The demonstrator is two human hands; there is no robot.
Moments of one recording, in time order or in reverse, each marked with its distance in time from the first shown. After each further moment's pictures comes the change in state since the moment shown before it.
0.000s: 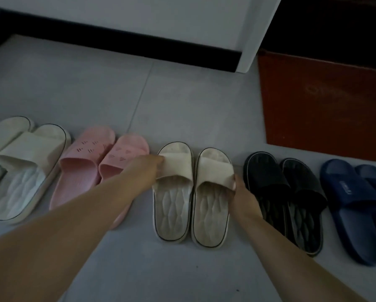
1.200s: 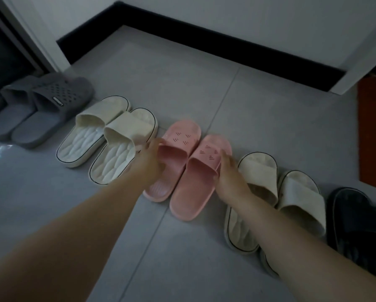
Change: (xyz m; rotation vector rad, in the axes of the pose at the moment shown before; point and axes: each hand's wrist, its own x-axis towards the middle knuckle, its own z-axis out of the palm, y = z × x) left_hand -0.062 -0.152 -0.043 -0.265 0.291 -0.409; right_hand -0.009 -0.184 0.101 -0.190 -0.211 -0.539
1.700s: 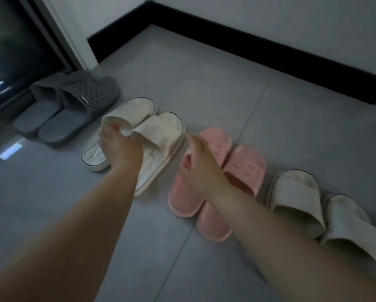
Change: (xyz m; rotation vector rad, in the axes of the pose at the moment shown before) left_hand 0.036 -0.060 -0.060 -0.375 0.716 -0.428; right_hand 0.032 -0.124 0.033 0.149 0.009 -0.374
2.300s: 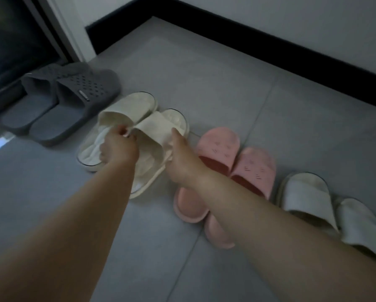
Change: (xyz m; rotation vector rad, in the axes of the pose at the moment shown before) left_hand 0.038 -0.028 0.017 0.009 -0.191 -0.236; right_hand 0.044 -0.024 0.037 0.043 -0.237 0.114
